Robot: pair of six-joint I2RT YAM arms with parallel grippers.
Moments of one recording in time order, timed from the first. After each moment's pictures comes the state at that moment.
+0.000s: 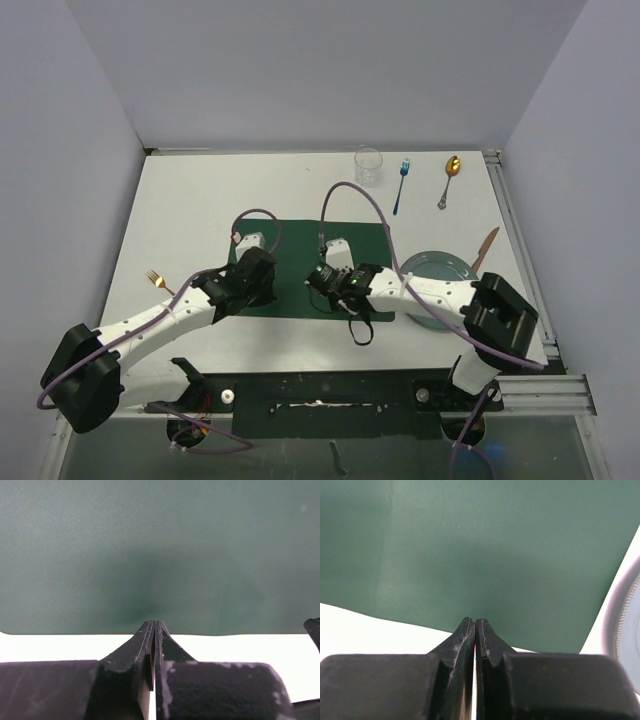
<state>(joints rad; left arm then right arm) -0.74 1.17 0.70 -0.46 -0.29 -0.80 1.01 1.55 1.03 -0.60 0.45 0.65</state>
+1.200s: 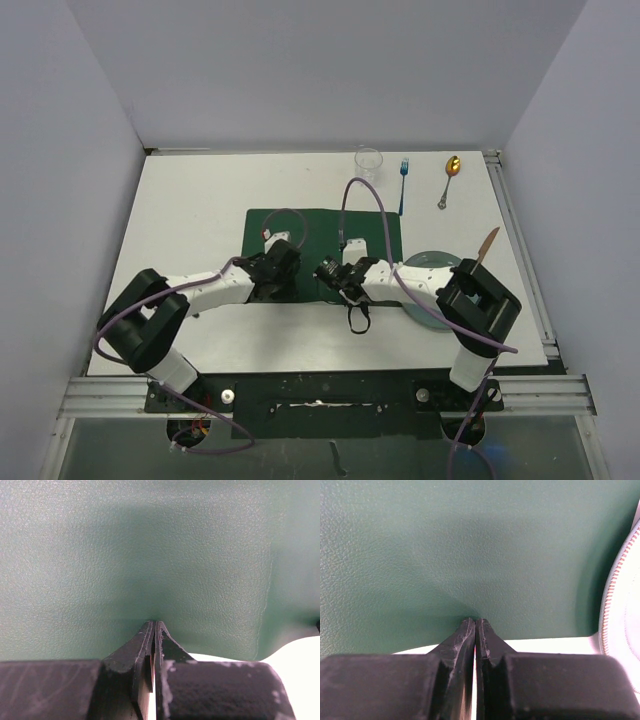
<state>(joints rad) -0.74 1.57 0.78 -0.23 -0.18 -0.78 0.93 1.73 1.01 -0.63 0.53 0.80</state>
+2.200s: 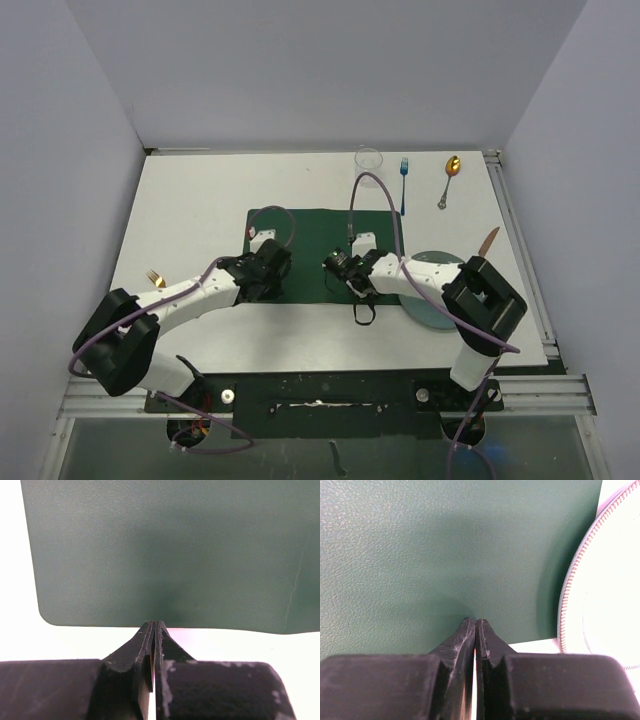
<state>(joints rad) -0.74 1.42 0.80 -0.45 -0.32 -0.75 0.85 1.72 1.02 -0.67 0.56 0.74</state>
